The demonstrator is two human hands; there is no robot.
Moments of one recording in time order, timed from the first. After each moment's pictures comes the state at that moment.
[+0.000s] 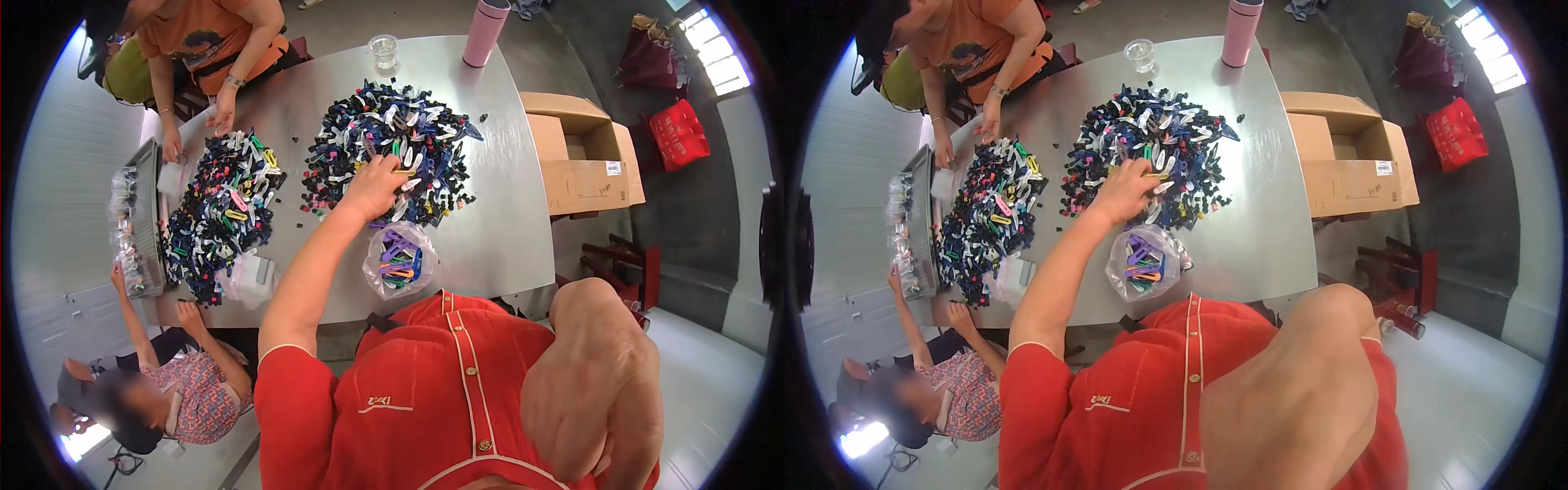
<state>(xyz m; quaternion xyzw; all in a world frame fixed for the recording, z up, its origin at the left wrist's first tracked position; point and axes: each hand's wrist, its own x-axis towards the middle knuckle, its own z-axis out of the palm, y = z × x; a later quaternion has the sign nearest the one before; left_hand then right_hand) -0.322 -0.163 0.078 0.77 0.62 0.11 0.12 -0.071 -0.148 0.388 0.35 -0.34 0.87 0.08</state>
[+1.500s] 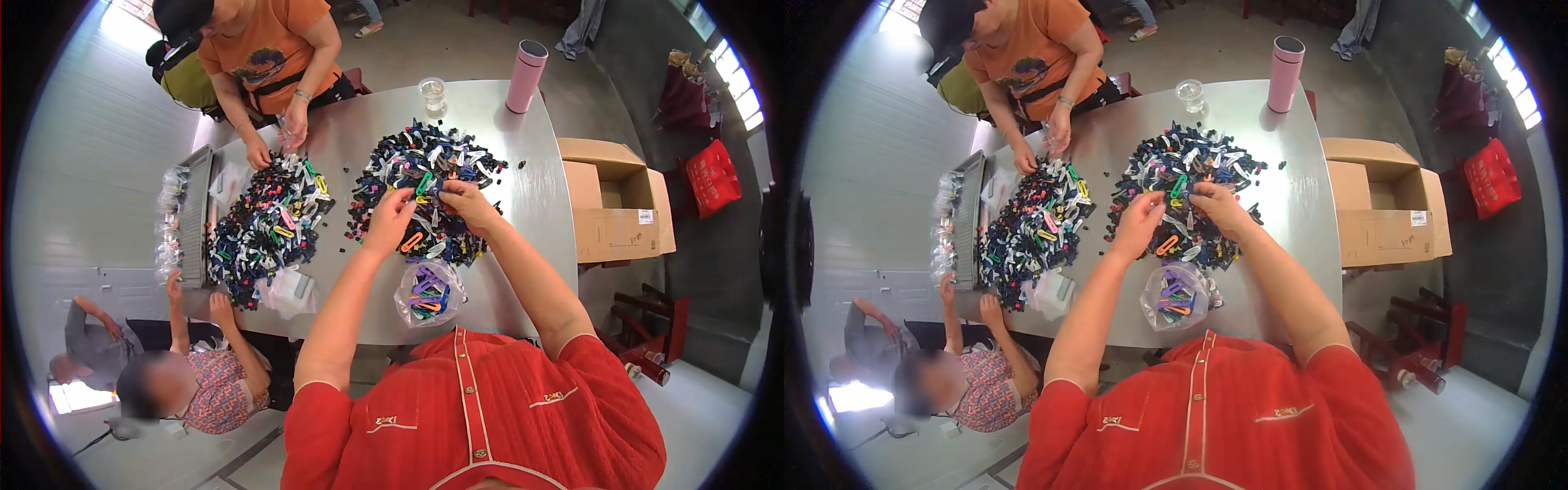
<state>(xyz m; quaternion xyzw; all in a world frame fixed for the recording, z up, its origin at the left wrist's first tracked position) -0.339 -0.183 0.091 0.49 0.71 0.44 0.25 -0.176 -0.039 0.051 -0.28 -0.52 0.79 0.14</state>
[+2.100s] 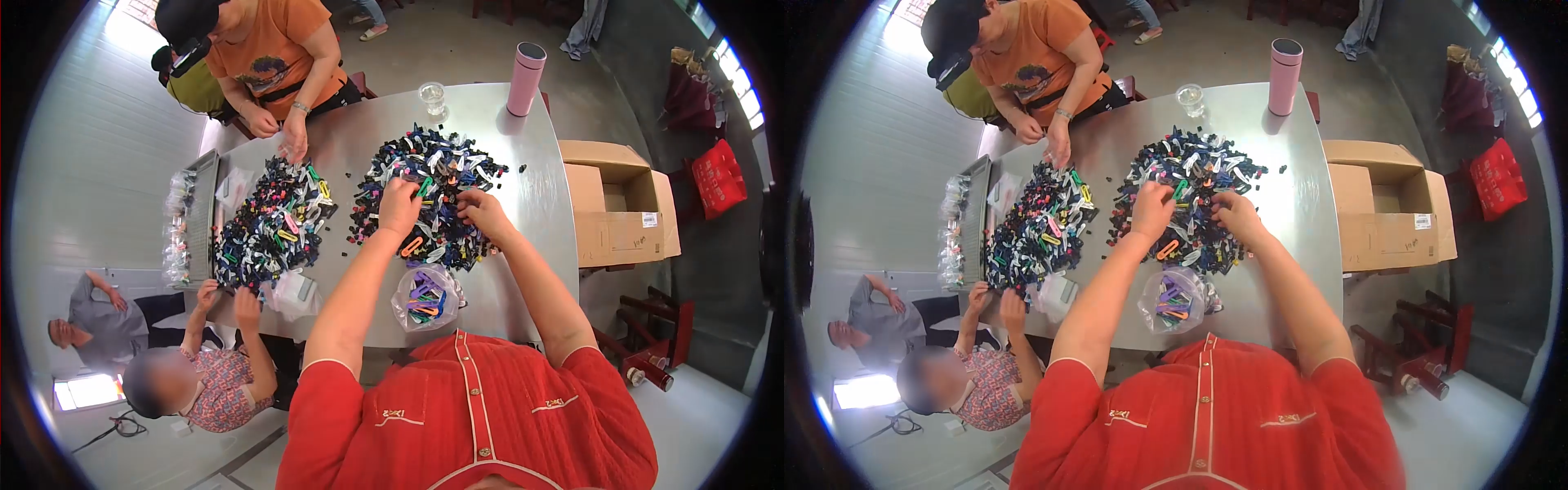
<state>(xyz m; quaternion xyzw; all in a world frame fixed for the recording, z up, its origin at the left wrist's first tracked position) -0.345 -0.137 0.054 0.53 0.79 0.31 0.09 -0.137 -0.030 0.038 -0.37 -0.59 0.70 0.16</state>
